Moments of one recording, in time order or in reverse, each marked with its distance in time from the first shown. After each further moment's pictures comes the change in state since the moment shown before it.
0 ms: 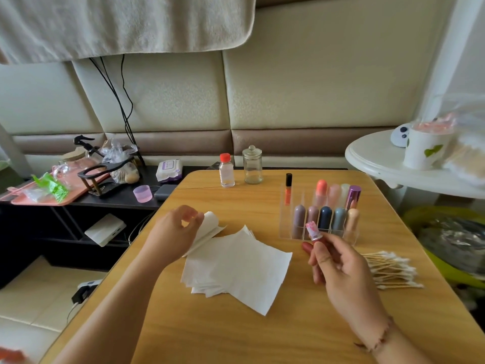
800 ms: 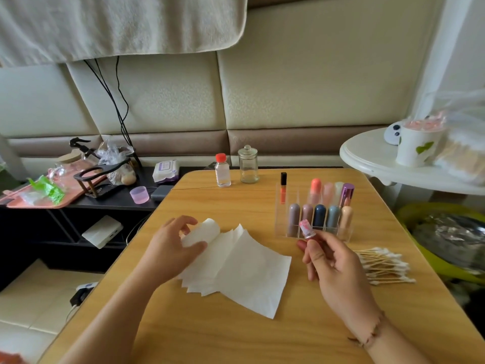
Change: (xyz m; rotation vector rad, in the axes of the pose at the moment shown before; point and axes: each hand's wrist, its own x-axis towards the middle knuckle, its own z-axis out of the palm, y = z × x) left_hand -0.023 -0.008 0.006 -0.012 -0.077 0.010; right_hand -0.001 0.001 0.000 -0.021 -0.004 0.001
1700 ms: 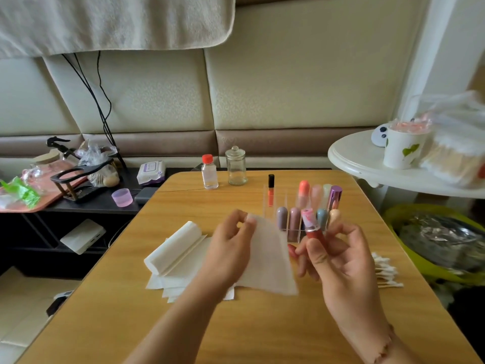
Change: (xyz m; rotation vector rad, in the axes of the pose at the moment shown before) left_hand -0.029 0.120 0.049 -0.733 -0.168 -0.076; right_hand -0.003 -0.024 -0.010 0.383 0.069 -0.107
